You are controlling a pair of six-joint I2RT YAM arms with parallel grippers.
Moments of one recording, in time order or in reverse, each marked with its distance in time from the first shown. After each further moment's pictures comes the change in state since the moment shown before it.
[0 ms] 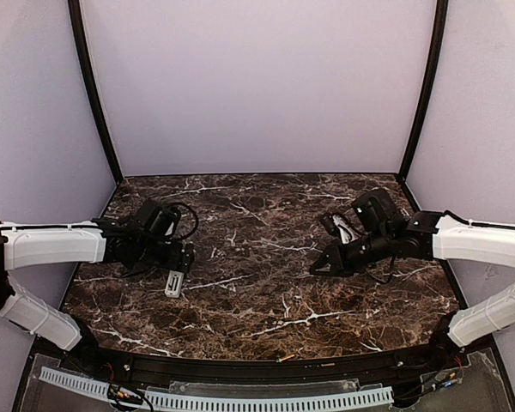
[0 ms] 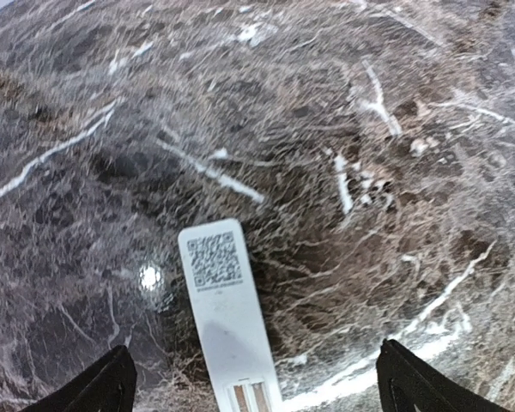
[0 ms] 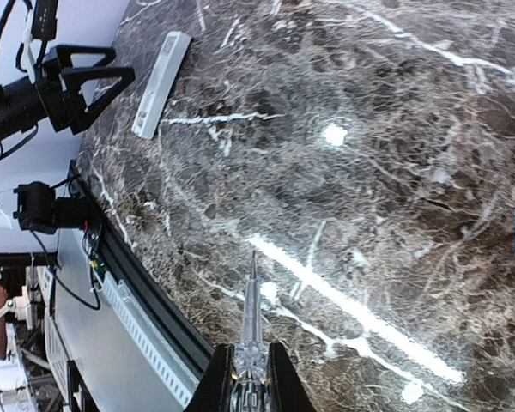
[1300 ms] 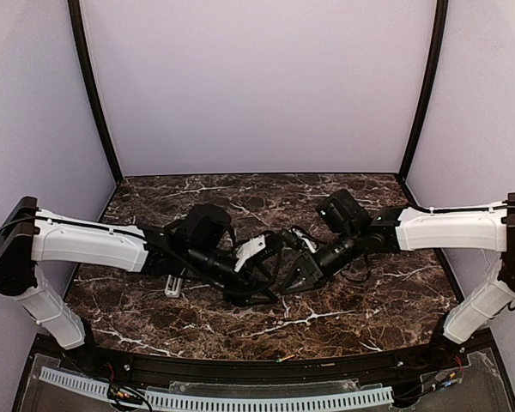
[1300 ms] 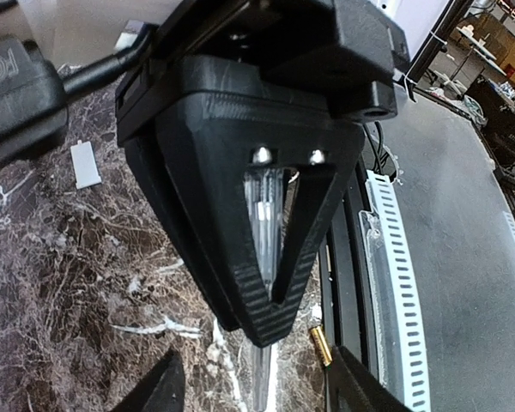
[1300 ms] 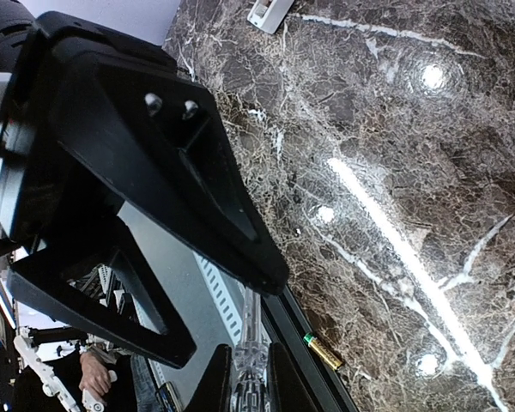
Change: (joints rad) left arm -0.332 0.227 0.207 0.357 0.843 0.464; right arm 0.093 0.259 0.163 0.013 -0.378 -0.118
